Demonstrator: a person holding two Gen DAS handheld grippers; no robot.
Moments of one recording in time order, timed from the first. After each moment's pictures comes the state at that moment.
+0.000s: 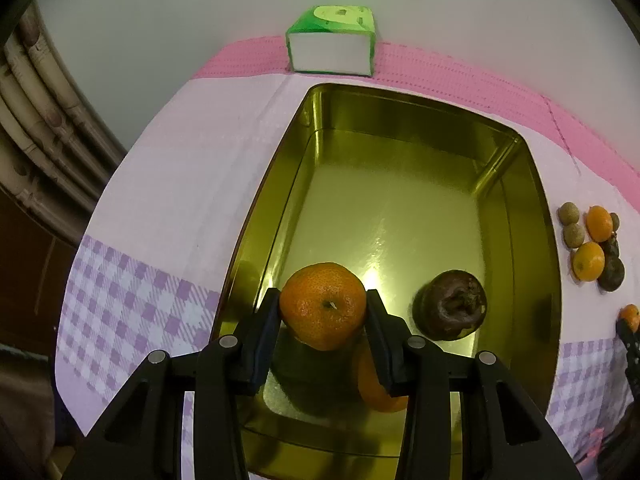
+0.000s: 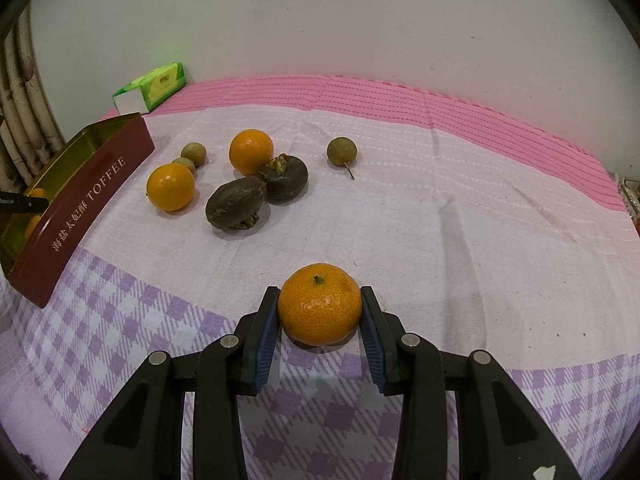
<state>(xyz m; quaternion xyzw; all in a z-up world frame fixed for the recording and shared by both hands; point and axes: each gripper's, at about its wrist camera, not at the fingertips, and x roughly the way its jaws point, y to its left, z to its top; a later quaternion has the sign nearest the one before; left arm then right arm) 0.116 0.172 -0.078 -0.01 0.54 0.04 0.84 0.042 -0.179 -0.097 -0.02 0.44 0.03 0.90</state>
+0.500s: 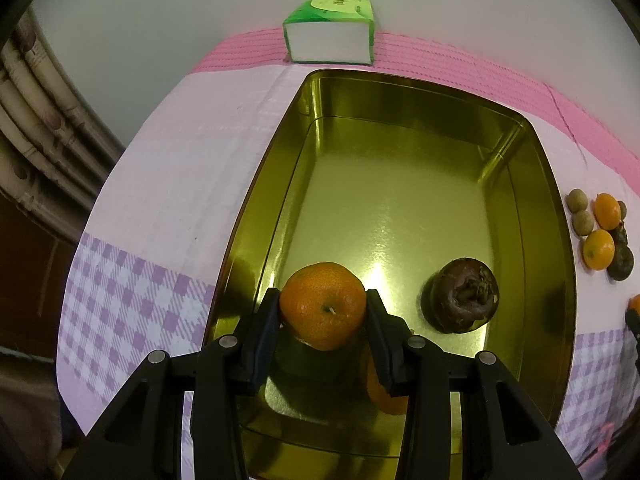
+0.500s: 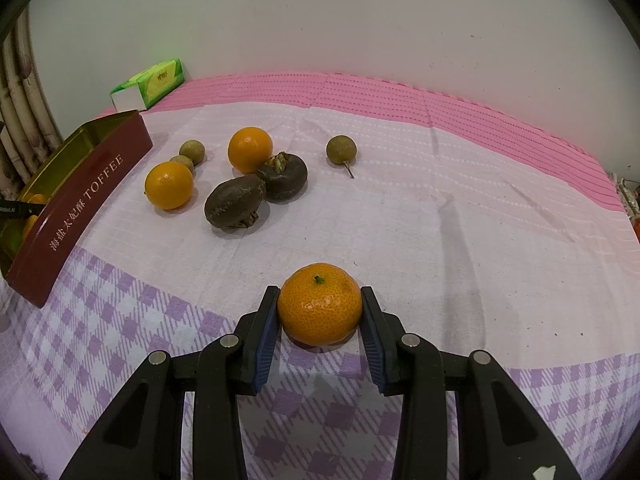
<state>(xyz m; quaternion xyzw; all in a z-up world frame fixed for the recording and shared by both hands) 0.118 0.170 -0.084 0.01 0.55 0.04 0.84 0.044 -0.178 -0.097 -0.02 0.45 0.03 0.89</state>
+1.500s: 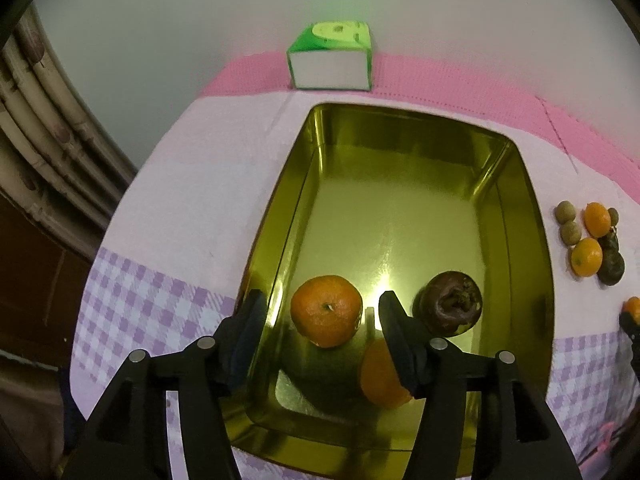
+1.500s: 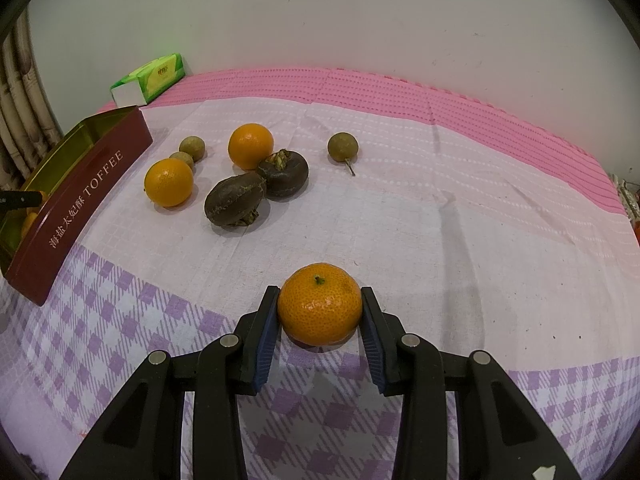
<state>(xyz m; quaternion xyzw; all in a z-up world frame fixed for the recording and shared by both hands) 0.104 0.172 -0.058 0.02 0.51 0.05 0.86 0.044 -0.177 -0.097 -0.02 0.46 0.03 0.89</state>
